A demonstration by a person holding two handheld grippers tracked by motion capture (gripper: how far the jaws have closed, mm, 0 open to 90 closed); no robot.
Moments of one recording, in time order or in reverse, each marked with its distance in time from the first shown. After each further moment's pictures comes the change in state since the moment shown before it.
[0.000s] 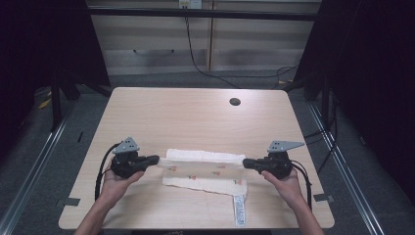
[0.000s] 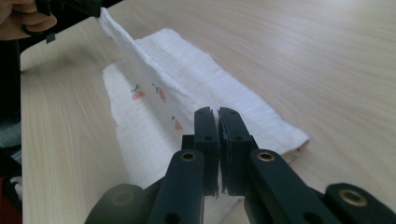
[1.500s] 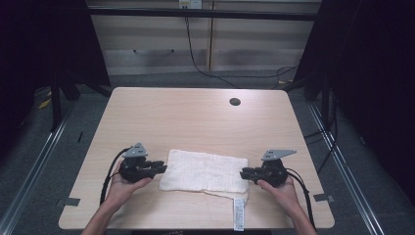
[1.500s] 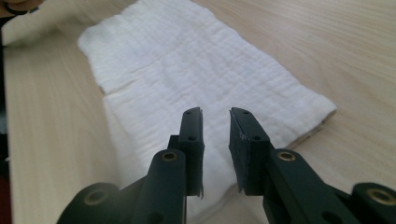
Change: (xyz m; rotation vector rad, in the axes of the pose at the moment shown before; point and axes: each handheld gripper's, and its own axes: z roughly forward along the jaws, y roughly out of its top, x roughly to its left) left arm -0.007 -0.004 0.030 0.063 -0.058 0.002; right arm 0.002 -0.022 0.018 0.100 -0.015 0.042
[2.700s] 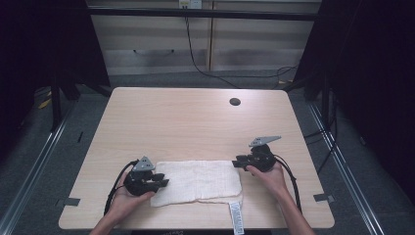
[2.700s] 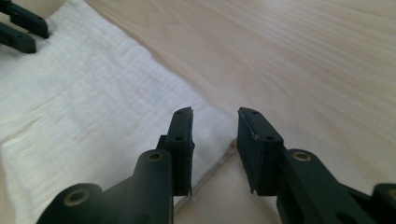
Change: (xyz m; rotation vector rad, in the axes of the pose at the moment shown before) left arm -0.021 -0.032 0.005 0.098 0.051 0.011; right arm -0.023 0.031 0.036 0.053 -0.060 -0.002
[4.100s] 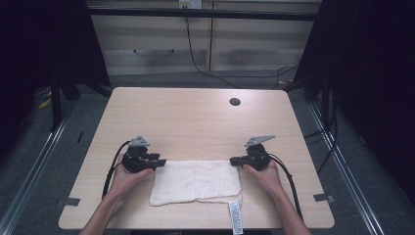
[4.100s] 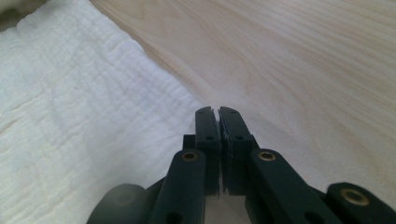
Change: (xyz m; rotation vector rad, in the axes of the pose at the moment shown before) left arm 0.057 0.030 0.011 -0.031 0.023 -0.115; right arm -0.005 -0.002 0.019 0.018 0.041 -0.003
